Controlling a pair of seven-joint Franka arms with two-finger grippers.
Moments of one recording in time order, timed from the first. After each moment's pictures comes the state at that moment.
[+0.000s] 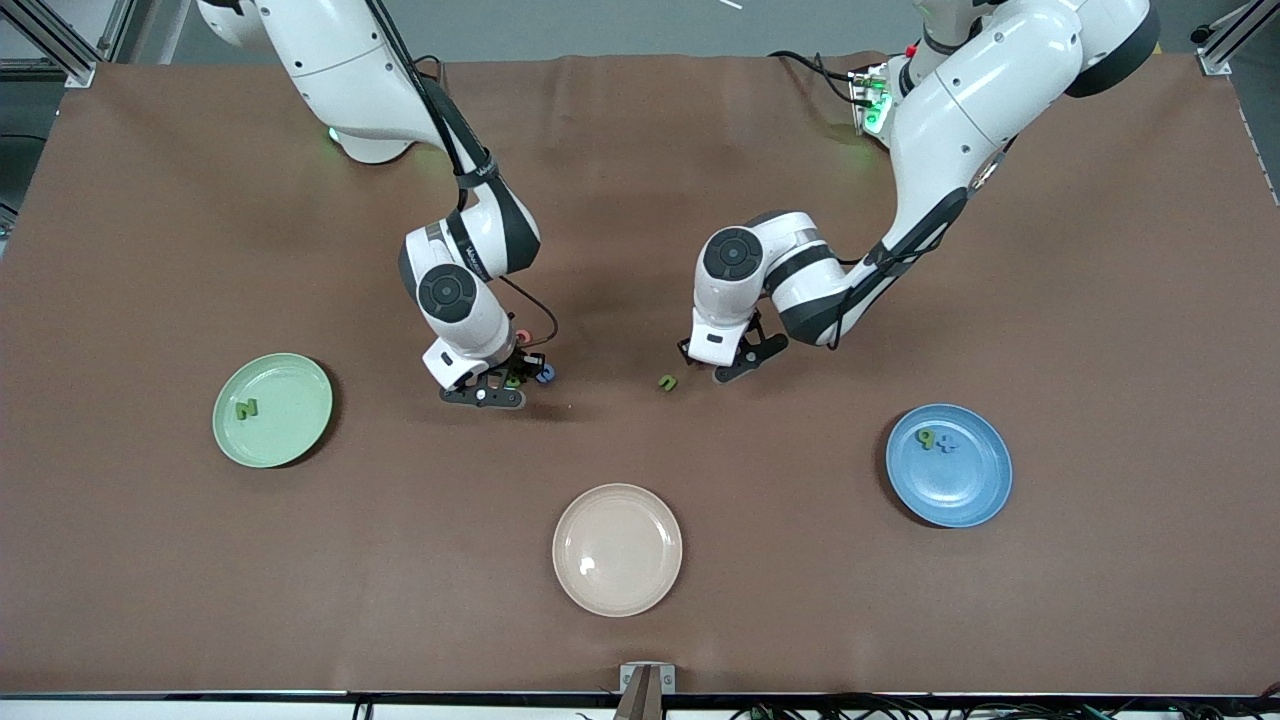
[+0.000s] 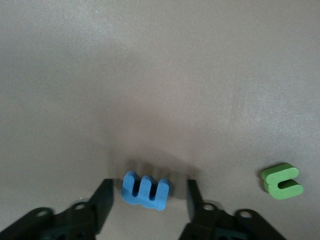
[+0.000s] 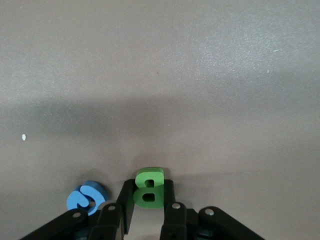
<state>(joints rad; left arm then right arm) -0.05 0.77 -0.71 -1.88 0.68 2.34 -1.65 0.66 0.54 -0.14 -2.00 0.18 2.50 0.49</state>
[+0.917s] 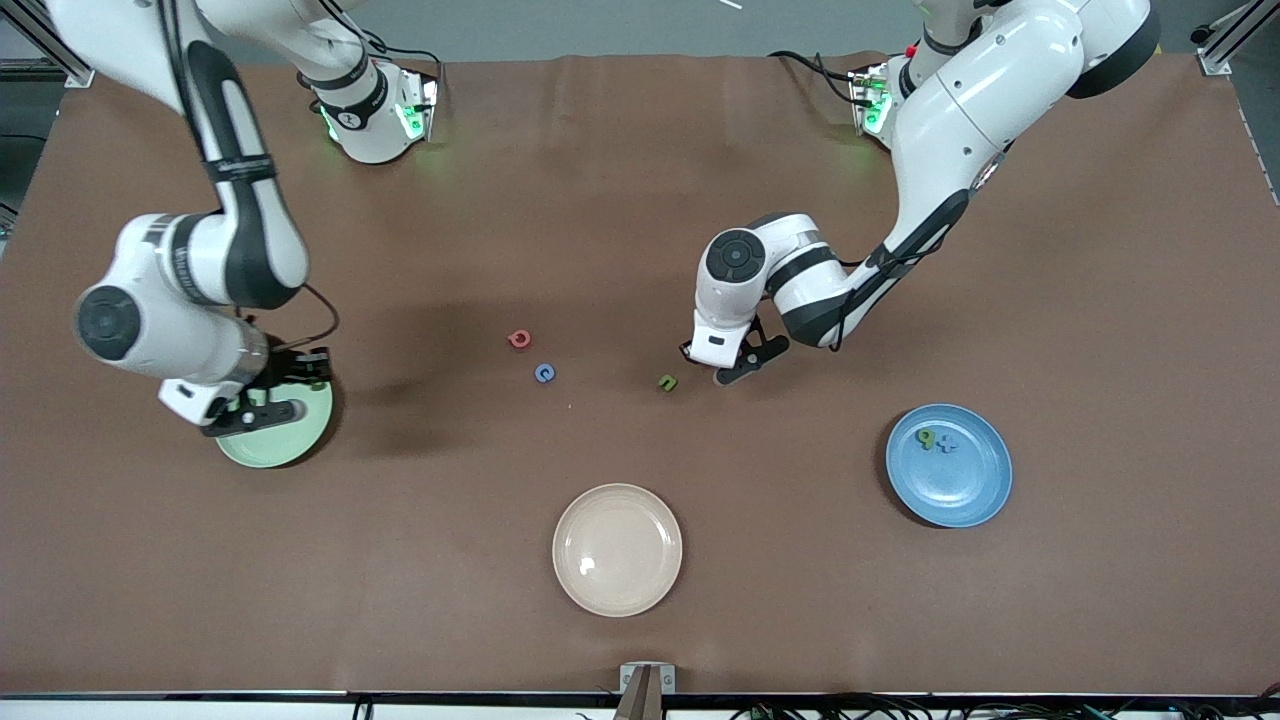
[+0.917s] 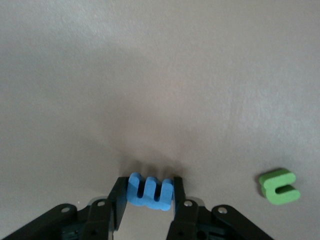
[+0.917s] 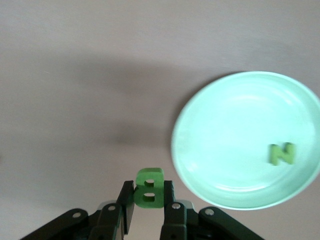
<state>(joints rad) -0.04 0.77 -0.71 -1.87 0.68 2.35 -1.65 0.32 0.31 -0.36 -1.97 0.17 2.09 -0.36</state>
